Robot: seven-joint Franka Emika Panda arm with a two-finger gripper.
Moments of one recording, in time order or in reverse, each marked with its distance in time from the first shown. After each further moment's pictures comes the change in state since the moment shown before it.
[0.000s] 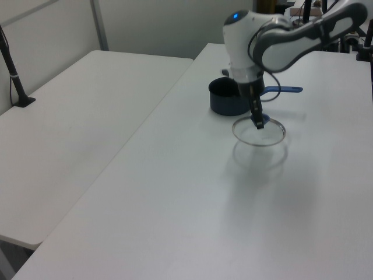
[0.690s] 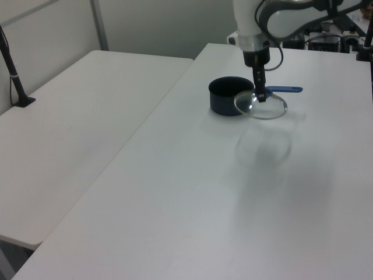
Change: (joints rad) arm -0.098 -0.075 -0.007 0.056 0.001 -0.062 -0.024
